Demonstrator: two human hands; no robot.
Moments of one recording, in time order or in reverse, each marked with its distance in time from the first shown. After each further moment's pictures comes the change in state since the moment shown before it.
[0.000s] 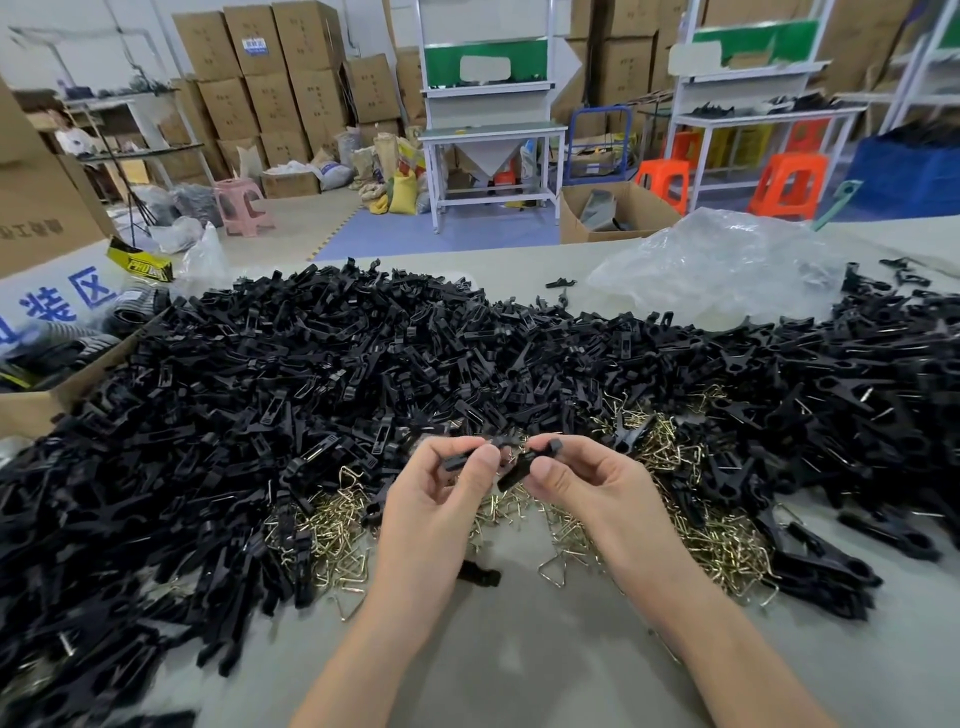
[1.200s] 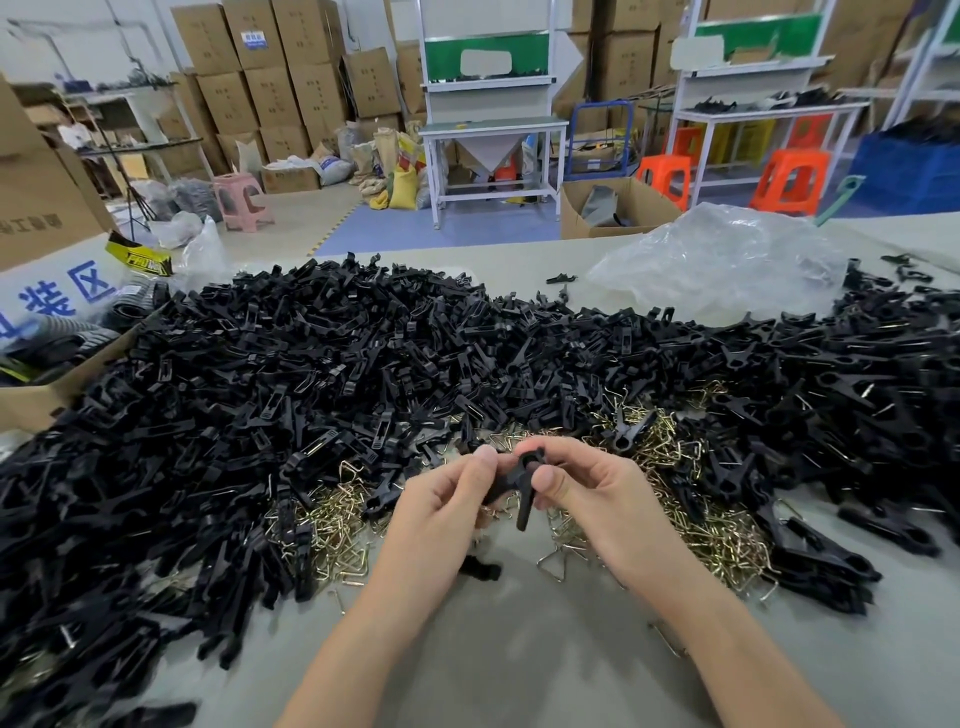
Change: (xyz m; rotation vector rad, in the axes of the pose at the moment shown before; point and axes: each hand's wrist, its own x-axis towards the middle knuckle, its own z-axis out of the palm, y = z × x) left_hand 0.000 0.002 -0.004 0.148 -0.165 -0.107; right_hand 0.002 0.005 -0.007 -0.192 -0.126 -0.053
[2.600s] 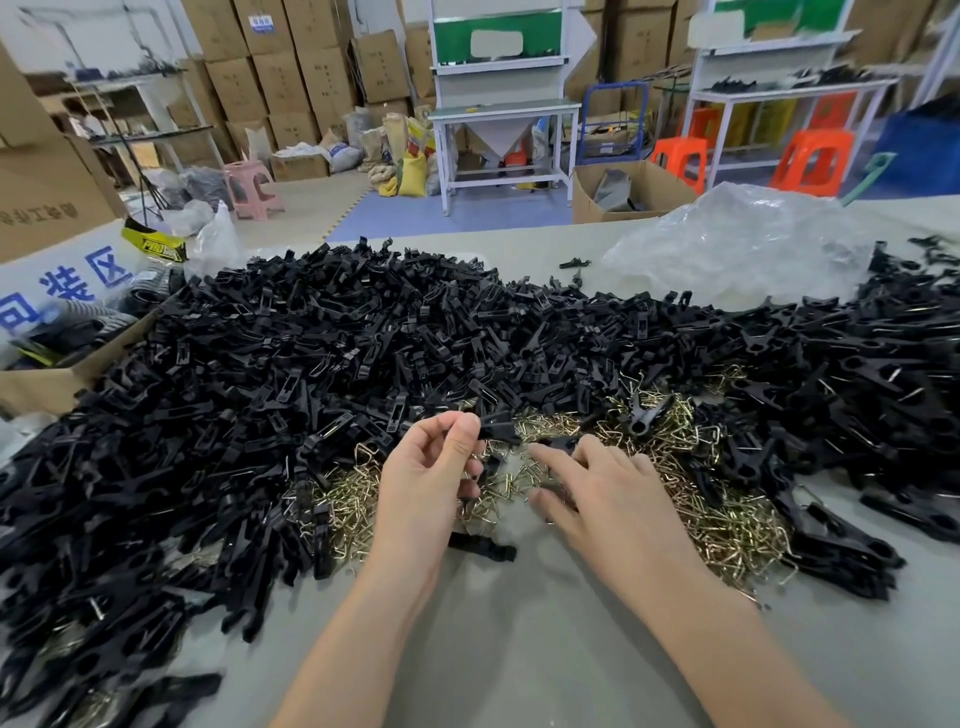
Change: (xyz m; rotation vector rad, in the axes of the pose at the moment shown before) left_hand 0.015 -0.015 -0.010 -0.284 0.289 -0.079; right_hand -0.004 0.025 0.005 -1.363 0.060 -0.162
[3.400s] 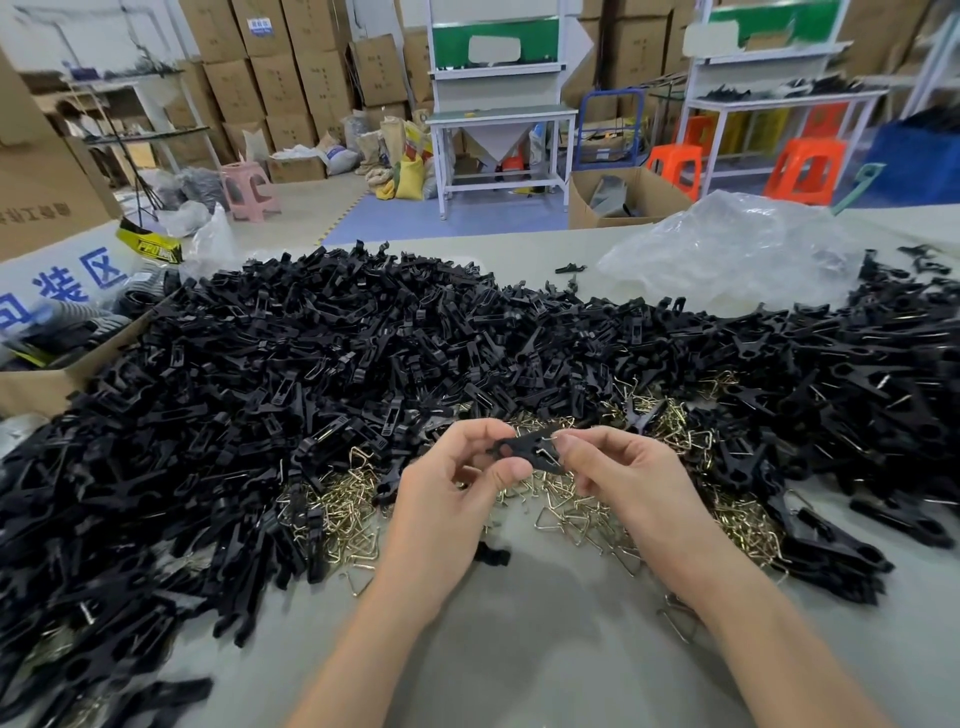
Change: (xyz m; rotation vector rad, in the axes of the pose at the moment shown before) left_hand -0.016 0.007 0.006 0.375 -0.197 0.217; right_hand 0.007 0.014 -0.027 1.252 -0.006 0.343
